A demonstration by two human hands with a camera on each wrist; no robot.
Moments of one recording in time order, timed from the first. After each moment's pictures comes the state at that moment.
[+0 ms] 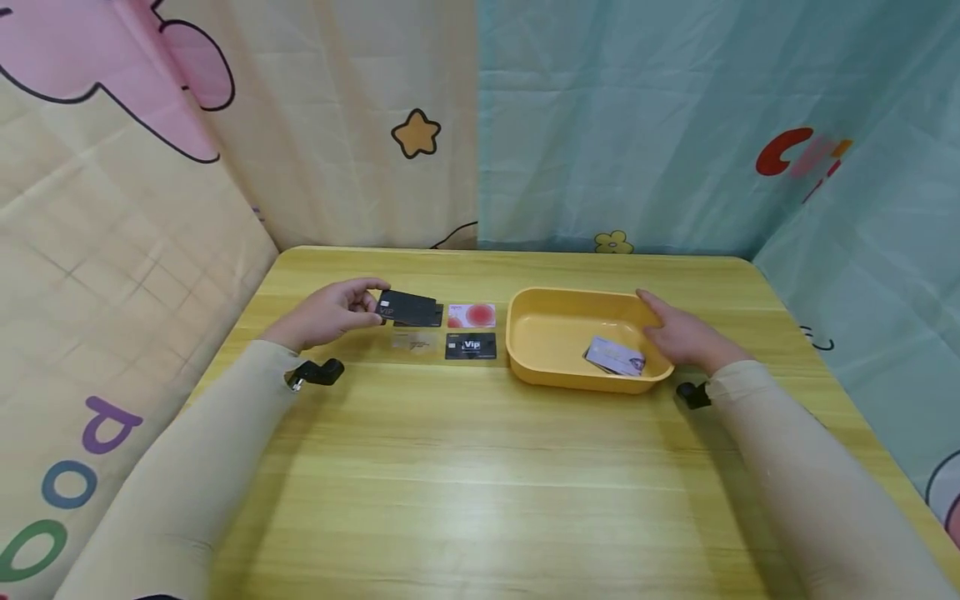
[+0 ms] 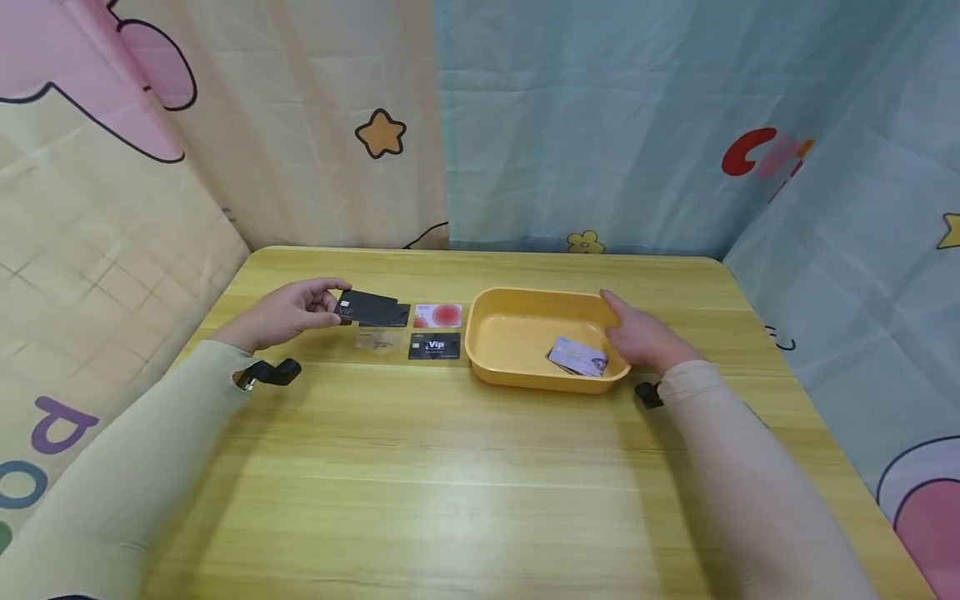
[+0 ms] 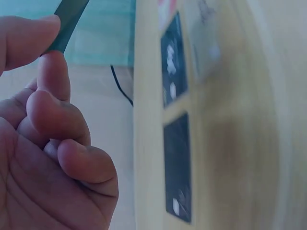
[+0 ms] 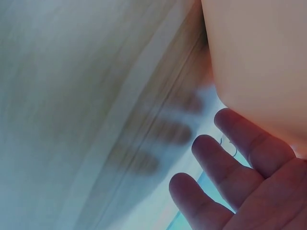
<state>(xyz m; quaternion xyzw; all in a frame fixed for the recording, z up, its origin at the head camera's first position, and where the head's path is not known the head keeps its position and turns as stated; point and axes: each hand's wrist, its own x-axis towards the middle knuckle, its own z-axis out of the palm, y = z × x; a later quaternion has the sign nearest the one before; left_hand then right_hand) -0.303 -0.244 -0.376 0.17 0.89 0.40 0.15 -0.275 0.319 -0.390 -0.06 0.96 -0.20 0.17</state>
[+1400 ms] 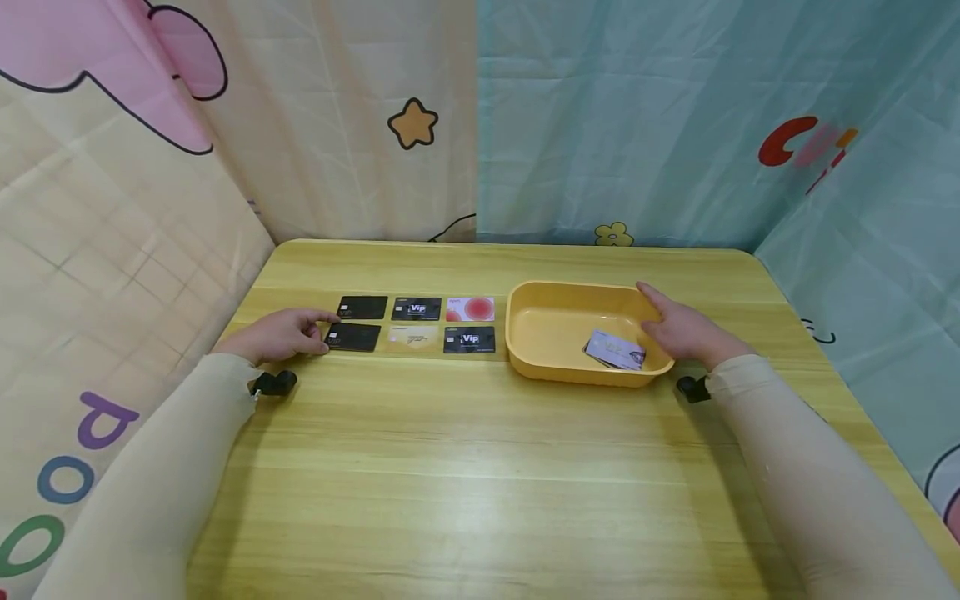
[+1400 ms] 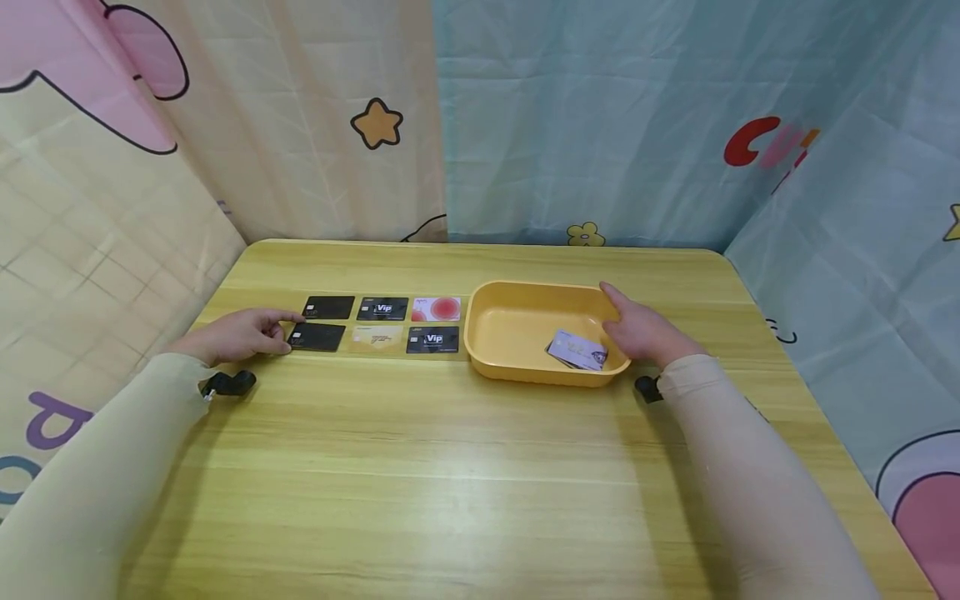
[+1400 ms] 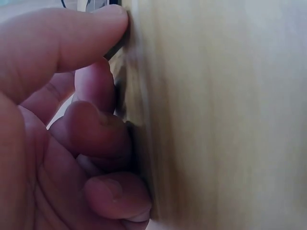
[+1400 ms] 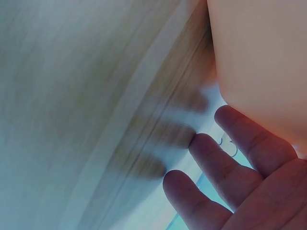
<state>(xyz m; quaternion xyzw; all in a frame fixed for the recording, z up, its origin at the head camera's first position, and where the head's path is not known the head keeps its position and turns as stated) -0.298 -0.319 -0.415 0.13 0.92 0.29 0.21 -0.277 0.321 -0.393 -0.05 0.96 -0.20 0.18</state>
